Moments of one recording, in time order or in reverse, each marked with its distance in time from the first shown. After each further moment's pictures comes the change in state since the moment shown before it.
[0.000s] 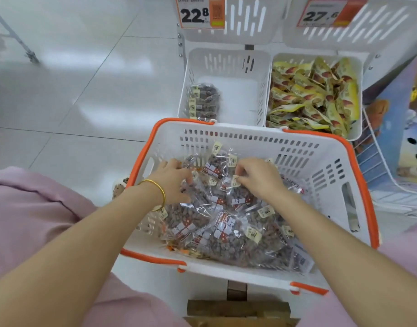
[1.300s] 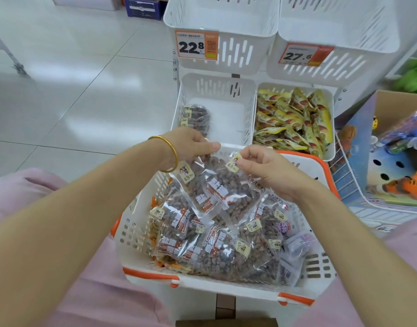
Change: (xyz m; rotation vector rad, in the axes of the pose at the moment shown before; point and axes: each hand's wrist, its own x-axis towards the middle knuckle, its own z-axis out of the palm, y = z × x) left_hand 0.006 0.040 -0.105 -0.672 0.057 0.039; right_hand -0.028 -0.019 -0.090 0.947 -0.131 0.035
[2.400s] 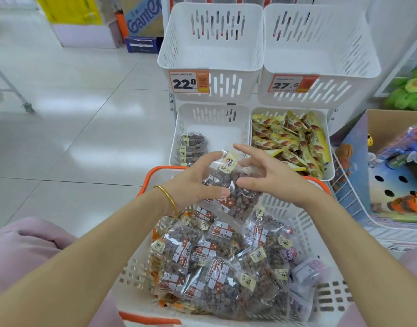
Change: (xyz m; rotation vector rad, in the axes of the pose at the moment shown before) left_hand -0.007 0.007 0.022 -0.427 -0.129 0.371; right_hand 0.010 -0.028 -0.031 -0.287 -0.012 -0.149
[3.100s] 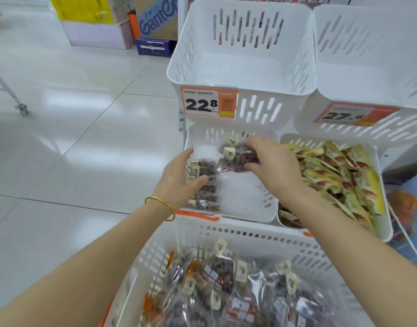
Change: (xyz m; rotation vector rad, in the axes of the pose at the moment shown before) left_hand 0.129 -0.084 -0.115 0.459 0.544 0.007; right_hand 0.200 0.033 -0.021 -0.889 0.435 -0.110
